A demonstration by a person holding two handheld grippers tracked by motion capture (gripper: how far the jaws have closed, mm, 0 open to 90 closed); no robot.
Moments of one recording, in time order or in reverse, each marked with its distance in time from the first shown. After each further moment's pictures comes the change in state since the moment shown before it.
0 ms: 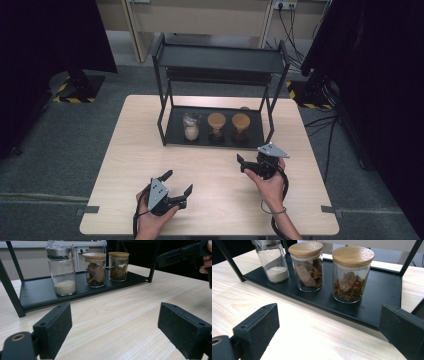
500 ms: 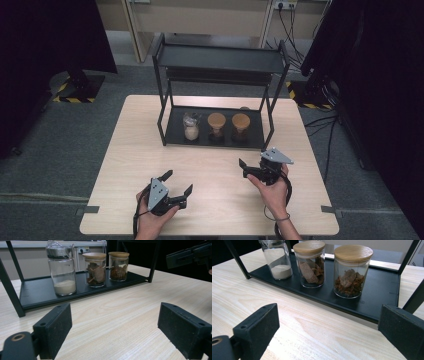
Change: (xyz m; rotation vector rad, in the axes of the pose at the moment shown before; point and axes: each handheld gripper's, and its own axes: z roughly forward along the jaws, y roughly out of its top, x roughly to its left) left arm 0.000 0.000 0.000 0.000 0.000 0.000; right arm 0.002 -0.008 -0.016 -0.010 0.008 -0.006
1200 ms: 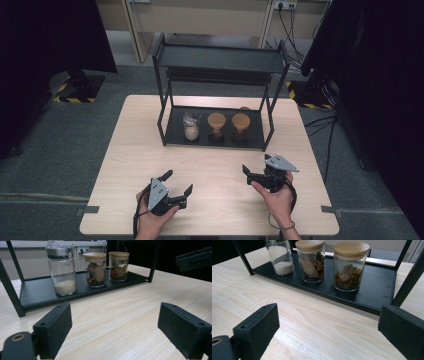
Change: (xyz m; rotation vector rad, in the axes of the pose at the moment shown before) left arm 0.000 0.000 0.000 0.001 0.001 -0.002; right arm 0.000 -0.013 -0.019 -0.009 0.002 0.001
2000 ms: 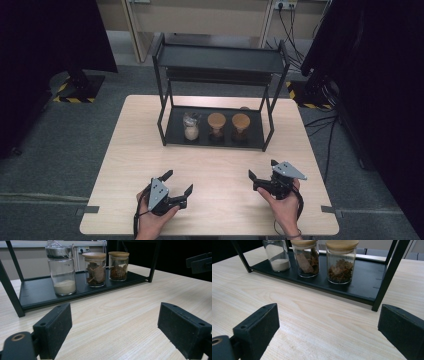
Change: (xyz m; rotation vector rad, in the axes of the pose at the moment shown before) left arm -0.001 0.000 0.001 -0.001 0.000 -0.003; right arm -0.007 -0.014 -0.020 -0.007 -0.019 0.014
